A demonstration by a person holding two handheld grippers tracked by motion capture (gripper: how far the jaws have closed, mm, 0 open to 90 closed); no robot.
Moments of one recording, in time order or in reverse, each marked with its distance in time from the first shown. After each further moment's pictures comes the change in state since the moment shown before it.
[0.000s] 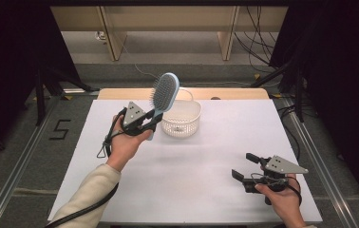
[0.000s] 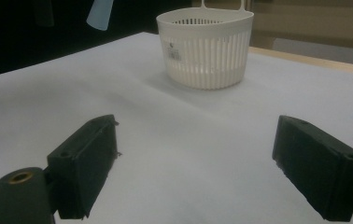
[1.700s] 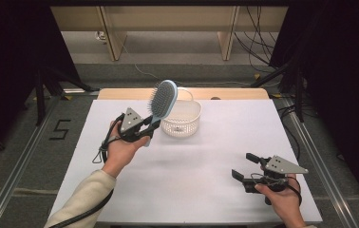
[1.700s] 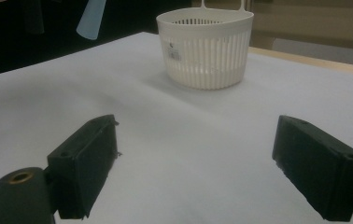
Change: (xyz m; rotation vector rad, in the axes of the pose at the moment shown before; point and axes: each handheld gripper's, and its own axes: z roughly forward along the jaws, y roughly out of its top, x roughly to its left) left arm -0.001 -0.012 -0.012 0.036 -0.014 0.014; right arm 0.000 0.000 0.000 -0.003 0.000 -0.004
